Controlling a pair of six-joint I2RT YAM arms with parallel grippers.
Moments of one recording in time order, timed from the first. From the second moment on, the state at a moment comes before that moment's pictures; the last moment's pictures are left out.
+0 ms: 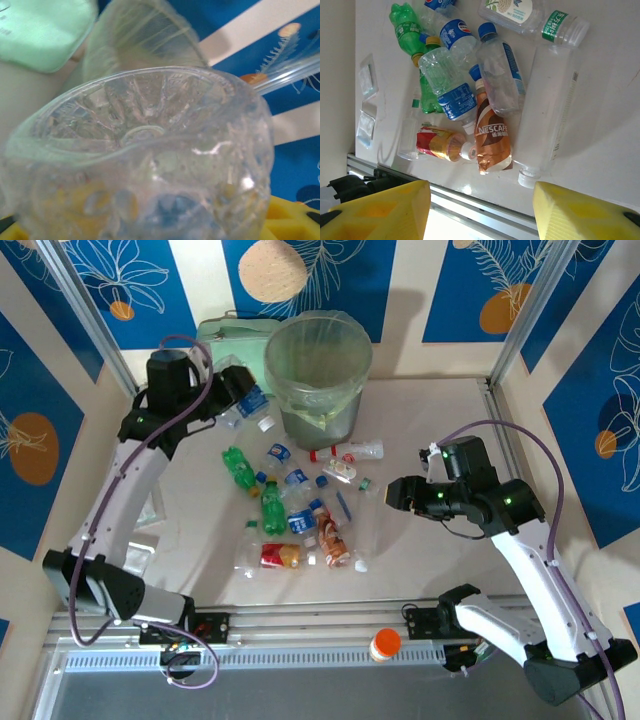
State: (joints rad) left arm -0.25 1.43 1.58 -0.52 0.38 -0.73; right arm 0.37 0.93 1.17 -1.15 -0.35 0.58
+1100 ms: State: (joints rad) left arm -0.41 2.23 2.55 -0.68 0.19 -0.61; right arm 0.37 0.89 1.20 -1.15 -0.34 0.56
